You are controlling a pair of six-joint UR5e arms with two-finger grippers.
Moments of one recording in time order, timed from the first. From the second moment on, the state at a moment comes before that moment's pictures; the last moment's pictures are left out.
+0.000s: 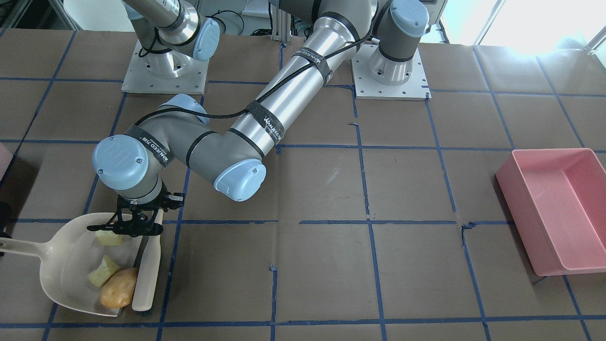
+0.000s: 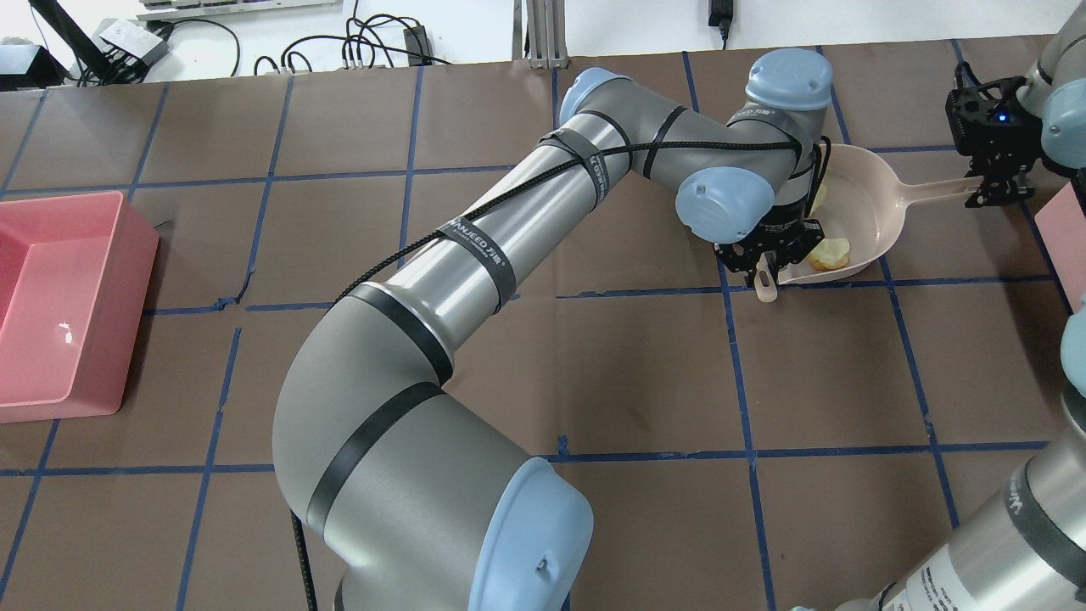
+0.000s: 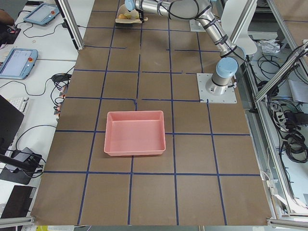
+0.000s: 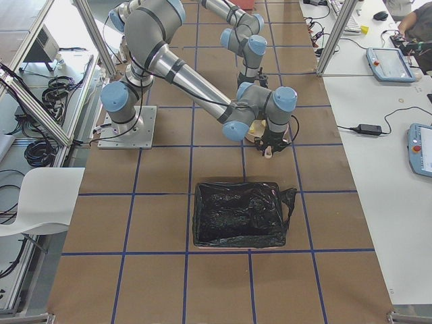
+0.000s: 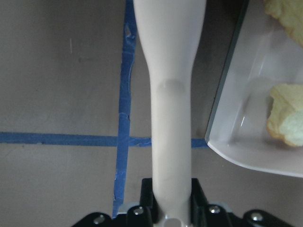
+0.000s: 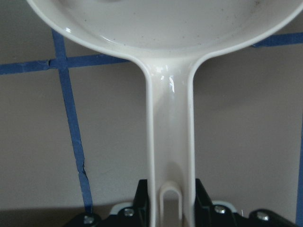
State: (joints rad) left arm -2.23 -2.56 -0.78 -1.43 1.35 -0.61; right arm 1.09 -1.05 1.52 -2.07 -1.64 -1.96
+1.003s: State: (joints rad) left arm -2.26 -2.52 -0.78 -1.46 1.38 -0.19; right arm 1.09 -1.05 1.52 -2.08 -1.64 -1.96
